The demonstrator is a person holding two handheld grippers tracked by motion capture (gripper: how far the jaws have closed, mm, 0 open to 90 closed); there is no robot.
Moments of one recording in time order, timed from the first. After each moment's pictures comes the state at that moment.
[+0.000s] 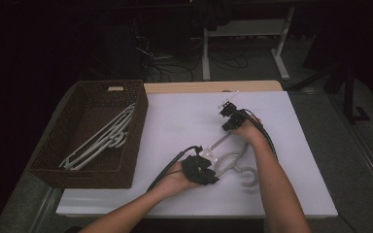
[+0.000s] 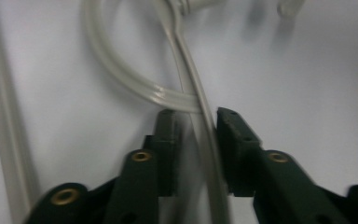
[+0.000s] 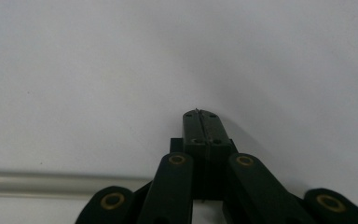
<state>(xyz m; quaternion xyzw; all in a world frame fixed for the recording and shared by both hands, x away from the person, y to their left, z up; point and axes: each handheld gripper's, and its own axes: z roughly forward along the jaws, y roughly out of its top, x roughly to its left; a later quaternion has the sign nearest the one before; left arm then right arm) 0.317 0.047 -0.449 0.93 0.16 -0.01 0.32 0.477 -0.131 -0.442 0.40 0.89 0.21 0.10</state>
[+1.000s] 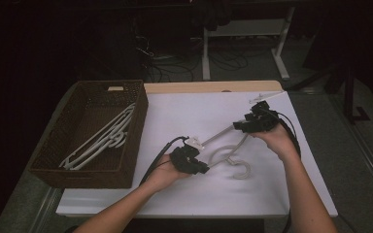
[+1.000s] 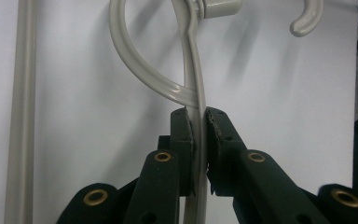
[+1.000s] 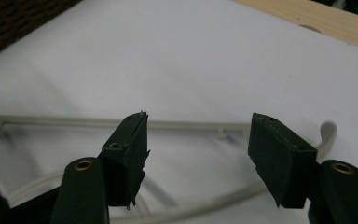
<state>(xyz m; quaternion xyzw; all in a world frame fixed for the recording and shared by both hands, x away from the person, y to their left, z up) 0.336 0.080 -0.427 0.91 0.21 -0.03 0.35 0.397 -0.199 -0.376 0.42 0.81 0.38 0.13</state>
